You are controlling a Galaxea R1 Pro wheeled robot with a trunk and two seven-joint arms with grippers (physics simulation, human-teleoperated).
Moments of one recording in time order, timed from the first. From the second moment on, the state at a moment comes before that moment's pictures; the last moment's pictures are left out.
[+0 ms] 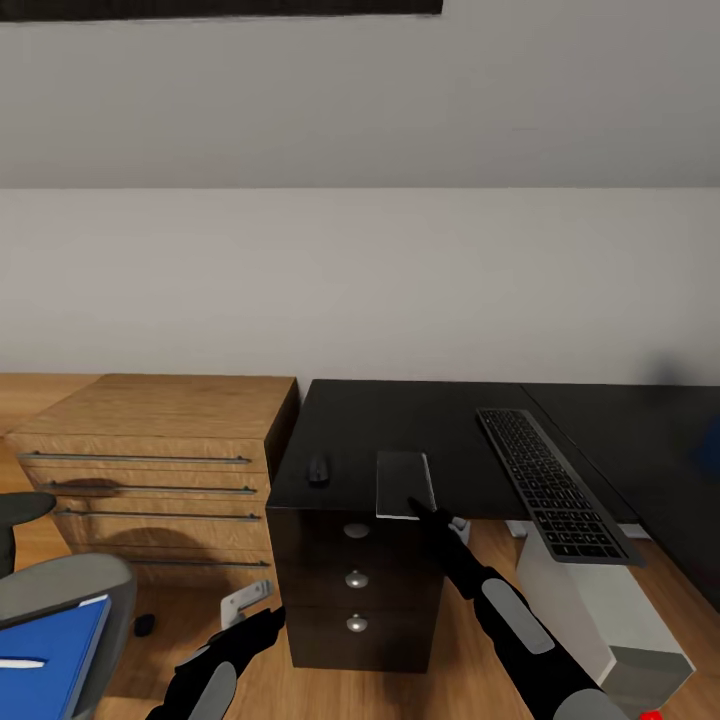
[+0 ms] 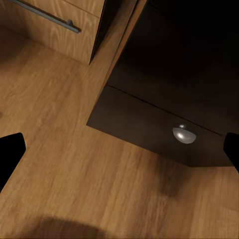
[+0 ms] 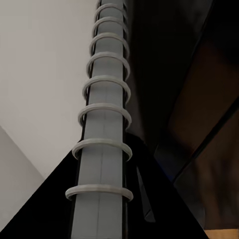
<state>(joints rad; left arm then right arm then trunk) -0.16 0.00 -0.21 -1.18 0.62 0.39 0.40 -0.48 -0.02 0.26 -0.78 -1.57 0.27 0.37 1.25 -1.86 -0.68</state>
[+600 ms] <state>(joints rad) -0.16 0.01 -0.21 -1.18 0.62 0.39 0.40 -0.48 -0.02 0.26 -0.78 -1.57 0.27 0.37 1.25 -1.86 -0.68</state>
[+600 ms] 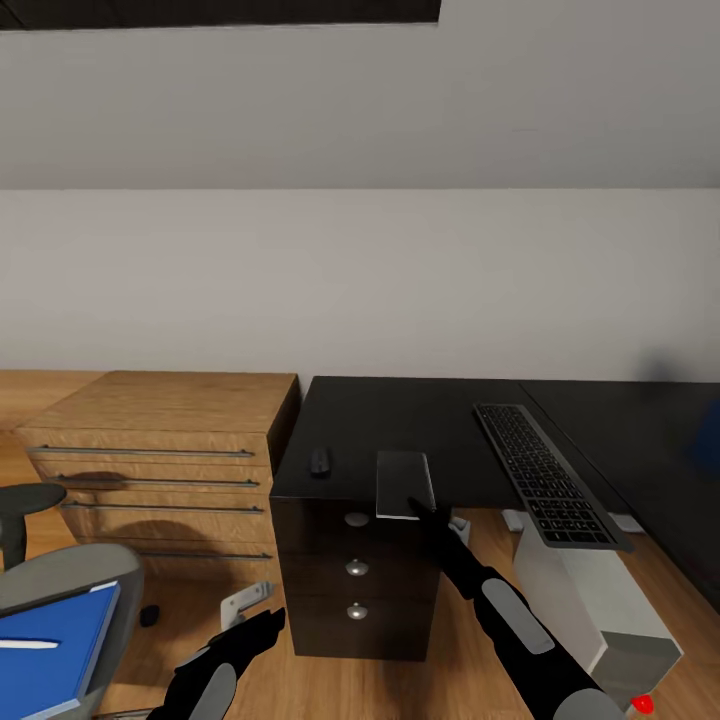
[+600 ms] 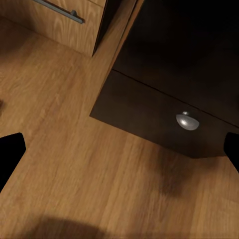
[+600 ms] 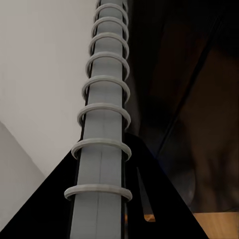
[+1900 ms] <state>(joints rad) -0.16 0.01 -0.21 -1.18 0.62 0.39 0.40 -0.48 -0.02 0.26 -0.78 -1.56 0.27 0.37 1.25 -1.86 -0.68</state>
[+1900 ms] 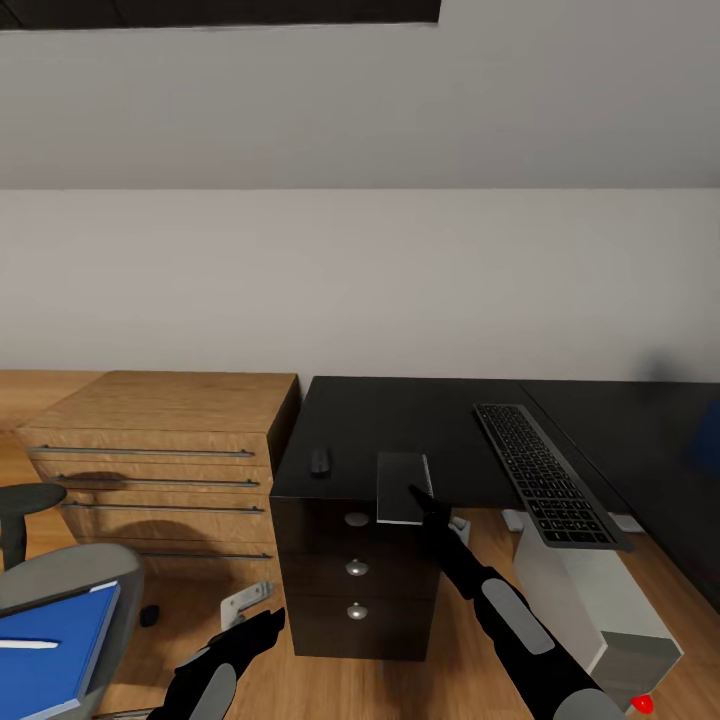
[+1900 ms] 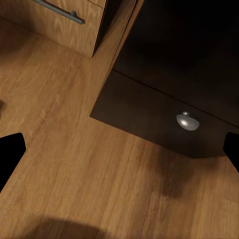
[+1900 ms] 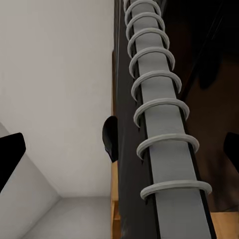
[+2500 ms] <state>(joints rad) -0.16 0.01 -0.21 -1.18 0.62 0.39 0.40 -0.48 -0.02 0.26 -0.78 -1.56 0.27 0.37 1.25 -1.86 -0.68</state>
